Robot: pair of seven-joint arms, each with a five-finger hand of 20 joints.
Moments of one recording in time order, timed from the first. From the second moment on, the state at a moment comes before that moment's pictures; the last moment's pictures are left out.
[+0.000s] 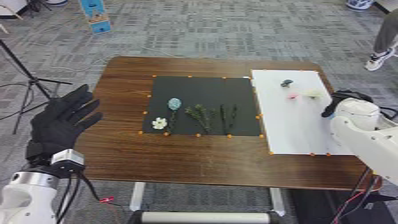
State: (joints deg) left arm 129.7 -58.0 -106.5 -125.3 37.2 4.8 9.9; right arm -56.2 -35.6 42.3 -79.2 -114.0 -15.4 48.0
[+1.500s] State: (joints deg) left arm 129.5 -57.3 -107.7 -125.4 37.2 4.5 9.9; right arm -30.3 -49.2 4.6 -82.0 -125.2 15.7 20.7
